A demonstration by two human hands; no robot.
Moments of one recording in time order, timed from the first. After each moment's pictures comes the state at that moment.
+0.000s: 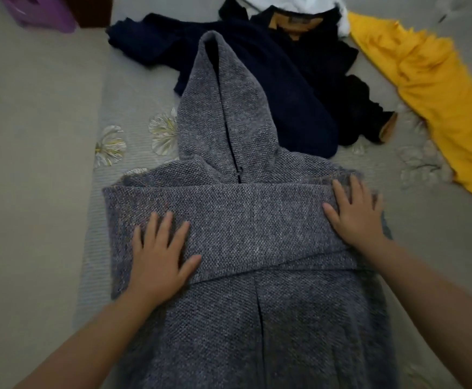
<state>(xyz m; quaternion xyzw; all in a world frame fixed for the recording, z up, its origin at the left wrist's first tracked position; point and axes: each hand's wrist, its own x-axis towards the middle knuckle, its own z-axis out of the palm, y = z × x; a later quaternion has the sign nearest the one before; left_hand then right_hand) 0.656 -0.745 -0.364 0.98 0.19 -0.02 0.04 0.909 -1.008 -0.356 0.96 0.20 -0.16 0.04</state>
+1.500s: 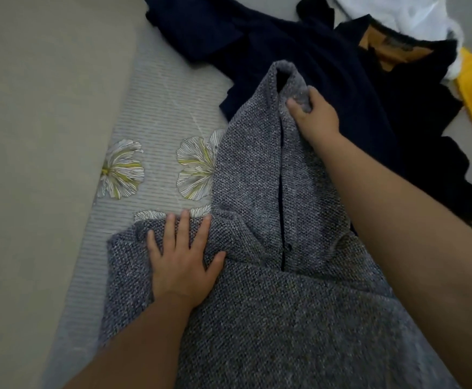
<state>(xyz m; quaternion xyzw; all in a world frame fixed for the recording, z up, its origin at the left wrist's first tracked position) 0.761 -0.678 -0.409 0.92 0.35 -0.10 0.12 1.075 -0.681 -0.369 0.91 0.21 -0.22 -0.30</state>
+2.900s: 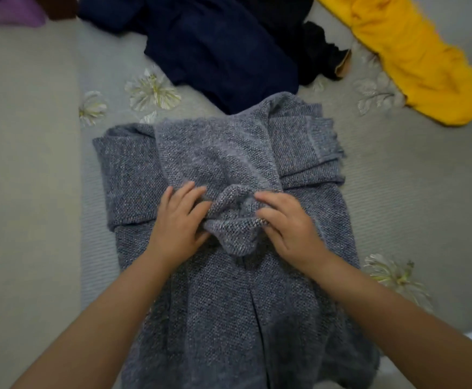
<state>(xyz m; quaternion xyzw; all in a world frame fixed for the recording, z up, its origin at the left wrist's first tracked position) 0.618 -0.836 -0.328 0.99 -0.01 0.09 0.06 0.712 -1.038 -0.317 0.79 0.48 0.06 -0.37</state>
